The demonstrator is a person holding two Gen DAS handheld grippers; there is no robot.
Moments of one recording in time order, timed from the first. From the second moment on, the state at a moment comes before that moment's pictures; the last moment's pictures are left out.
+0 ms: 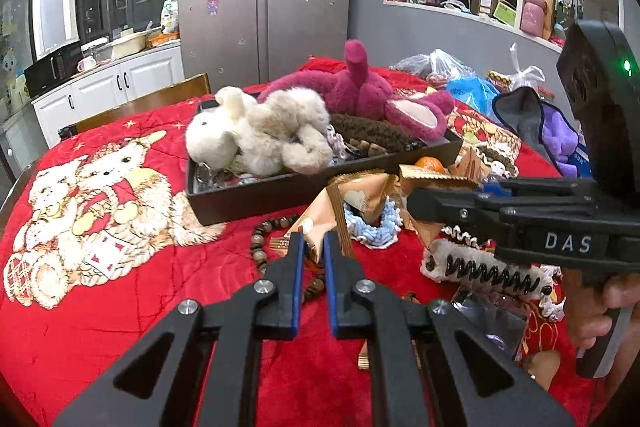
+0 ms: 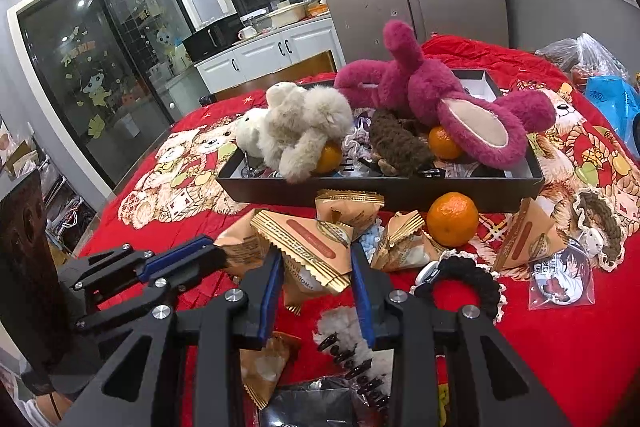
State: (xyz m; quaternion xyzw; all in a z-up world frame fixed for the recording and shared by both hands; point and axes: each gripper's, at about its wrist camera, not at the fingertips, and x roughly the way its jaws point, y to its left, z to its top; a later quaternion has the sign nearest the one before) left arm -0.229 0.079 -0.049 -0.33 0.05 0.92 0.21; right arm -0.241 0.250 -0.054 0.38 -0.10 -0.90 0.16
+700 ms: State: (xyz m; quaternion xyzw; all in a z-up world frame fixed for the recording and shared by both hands) left arm -0.229 0.071 -0.044 -0.33 0.05 0.92 0.19; right arm -0.240 0.246 -0.054 0.38 -0.09 -0.91 0.17
